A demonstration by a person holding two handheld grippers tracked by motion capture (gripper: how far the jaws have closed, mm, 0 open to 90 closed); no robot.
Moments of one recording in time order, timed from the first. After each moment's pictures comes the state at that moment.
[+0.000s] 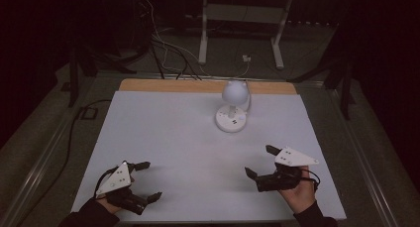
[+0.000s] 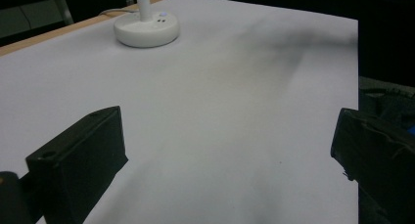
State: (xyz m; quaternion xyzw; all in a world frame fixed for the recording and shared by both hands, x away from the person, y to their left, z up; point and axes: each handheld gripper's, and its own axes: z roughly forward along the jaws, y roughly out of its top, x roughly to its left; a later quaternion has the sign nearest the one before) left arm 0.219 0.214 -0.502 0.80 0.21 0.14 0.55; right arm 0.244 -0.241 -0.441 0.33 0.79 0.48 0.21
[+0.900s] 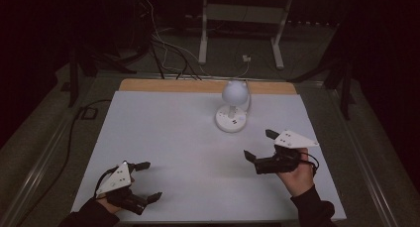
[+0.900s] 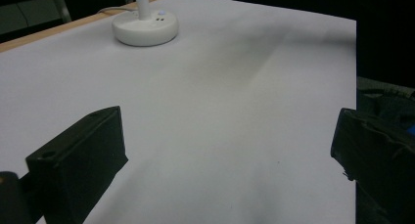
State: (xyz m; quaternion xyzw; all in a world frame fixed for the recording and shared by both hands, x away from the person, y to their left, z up) left arm 0.220 0.214 -0.501 0.80 0.21 0.13 0.55; right arm 0.275 -0.237 -0.415 0.33 0.78 0.49 0.22
